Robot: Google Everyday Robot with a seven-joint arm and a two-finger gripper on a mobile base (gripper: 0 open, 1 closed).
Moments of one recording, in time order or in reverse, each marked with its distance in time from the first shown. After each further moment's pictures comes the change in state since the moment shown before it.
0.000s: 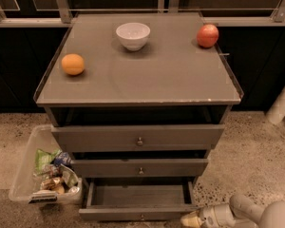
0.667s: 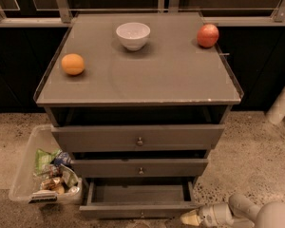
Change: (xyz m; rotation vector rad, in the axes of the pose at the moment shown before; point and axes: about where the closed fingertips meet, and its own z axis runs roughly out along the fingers) arm -0.001 -0.019 0.008 0.014 -0.015 0.018
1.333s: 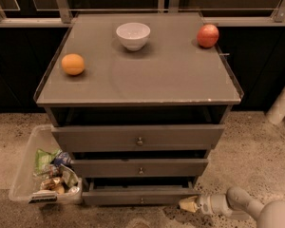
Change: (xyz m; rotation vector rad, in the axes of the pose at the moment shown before) arm -0.056 -0.026 -0.003 0.120 -0.100 -0.057
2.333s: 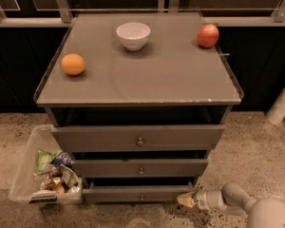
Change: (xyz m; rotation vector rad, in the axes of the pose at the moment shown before) arm -0.012 -0.022 0.018 0.024 -0.003 -0.024
